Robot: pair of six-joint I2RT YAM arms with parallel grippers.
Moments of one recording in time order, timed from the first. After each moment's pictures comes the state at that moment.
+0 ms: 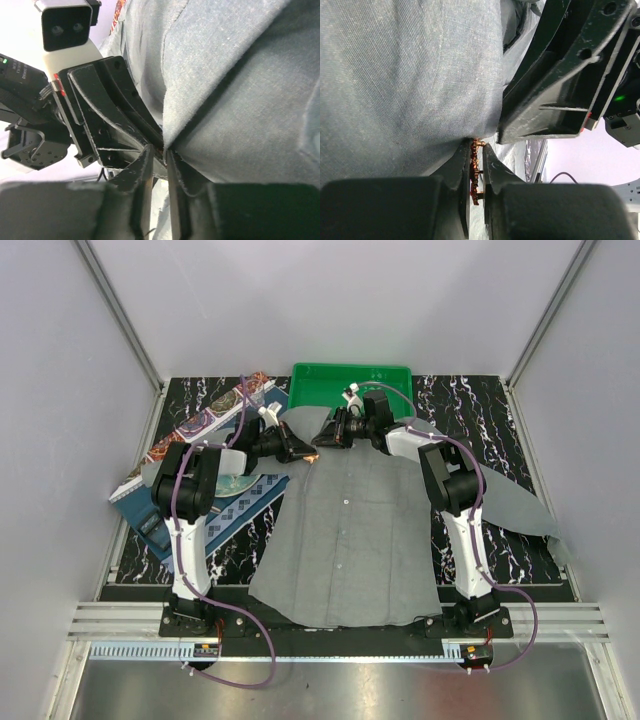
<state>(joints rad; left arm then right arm) -0.22 2.12 1.16 0.50 0.85 -0.87 0.40 2.33 1.62 0.24 -0.81 0.84</state>
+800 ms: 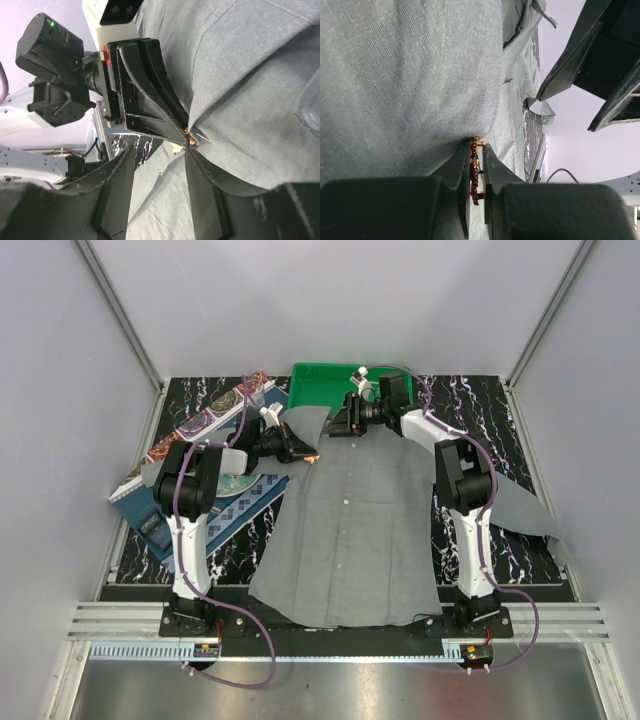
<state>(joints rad) -0.22 2.14 1.18 0.50 0.87 -0.86 0.32 2.28 1.75 -0.05 -0.97 0.56</state>
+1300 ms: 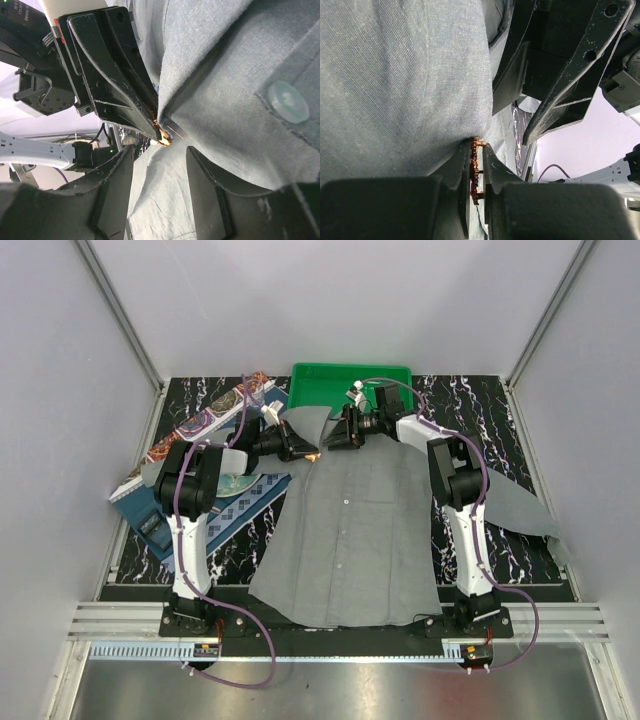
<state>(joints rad) -0.22 2.15 1.18 0.56 0.92 -0.92 0.32 2.38 1.77 -0.10 -1.06 0.57</state>
